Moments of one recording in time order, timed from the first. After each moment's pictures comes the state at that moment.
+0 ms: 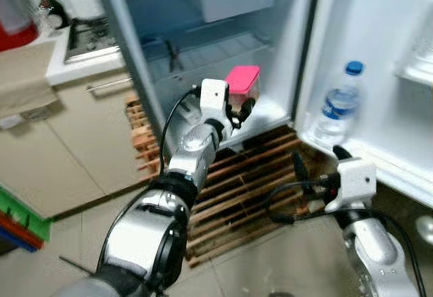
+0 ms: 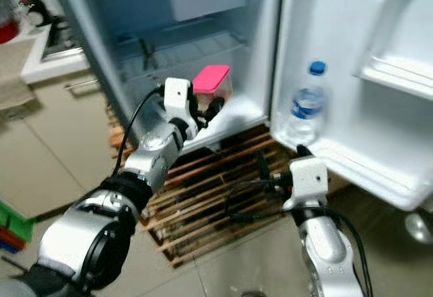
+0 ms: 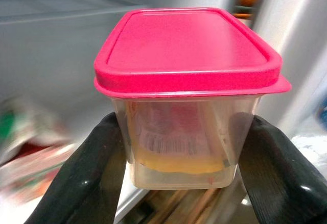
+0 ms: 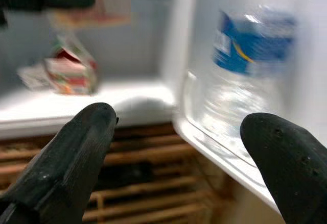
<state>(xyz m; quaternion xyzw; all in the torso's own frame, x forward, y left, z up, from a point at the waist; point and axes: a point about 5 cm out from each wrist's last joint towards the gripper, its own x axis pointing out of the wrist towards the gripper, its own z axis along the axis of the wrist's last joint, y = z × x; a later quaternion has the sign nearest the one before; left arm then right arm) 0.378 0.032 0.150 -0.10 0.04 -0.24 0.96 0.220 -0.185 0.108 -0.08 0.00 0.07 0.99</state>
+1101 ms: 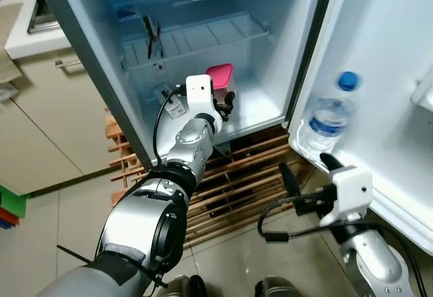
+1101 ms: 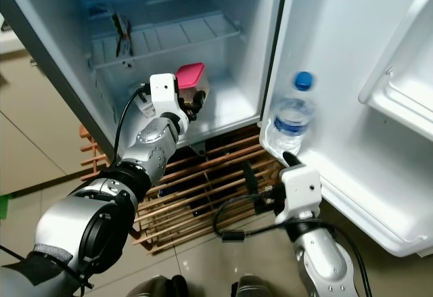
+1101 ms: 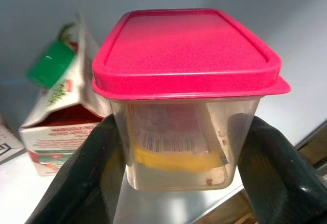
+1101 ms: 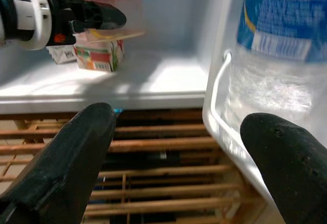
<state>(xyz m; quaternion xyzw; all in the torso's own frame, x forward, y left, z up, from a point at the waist) 0.387 0.054 0.143 -0.11 0.07 -0.10 0.99 0.193 -0.161 0.123 -0.05 0.01 0.13 0.99</state>
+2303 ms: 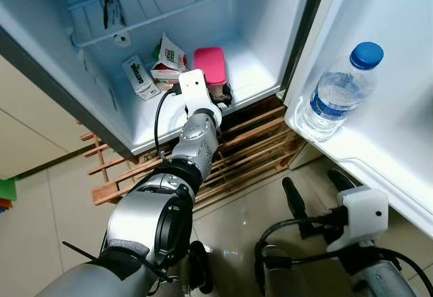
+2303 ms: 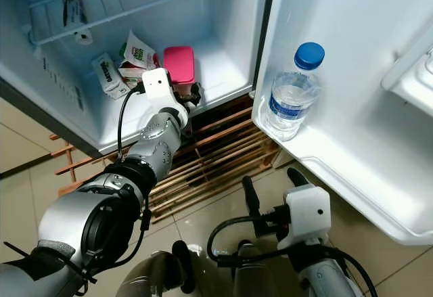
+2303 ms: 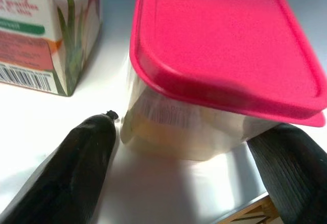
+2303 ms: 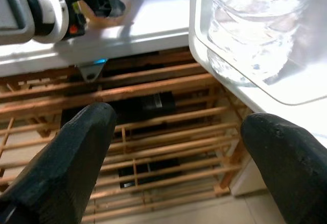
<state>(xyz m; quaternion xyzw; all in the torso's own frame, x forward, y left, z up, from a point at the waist) 0.389 0.048 0.152 -0.18 0.06 -0.05 0.98 0.170 -0.155 0.134 -0.04 0.01 0.10 0.99</state>
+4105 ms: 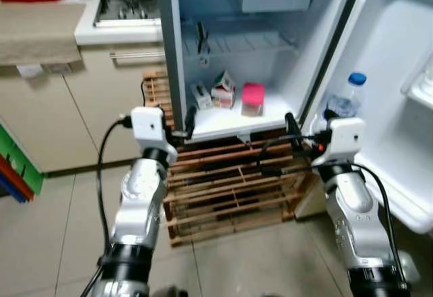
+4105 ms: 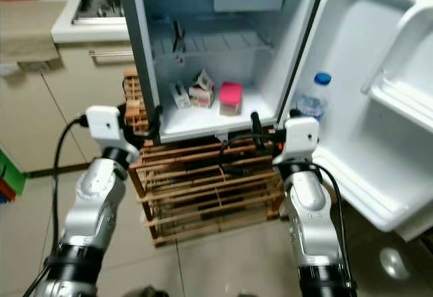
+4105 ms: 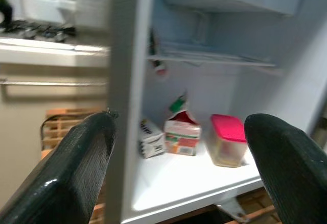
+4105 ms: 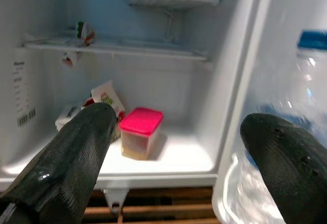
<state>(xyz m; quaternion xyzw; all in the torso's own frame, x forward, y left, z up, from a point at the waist) 0.315 0.119 0.138 -0.05 -0.07 -0.09 0.99 0.289 -0.172 0.131 -0.02 -0.08 0.06 1.00</state>
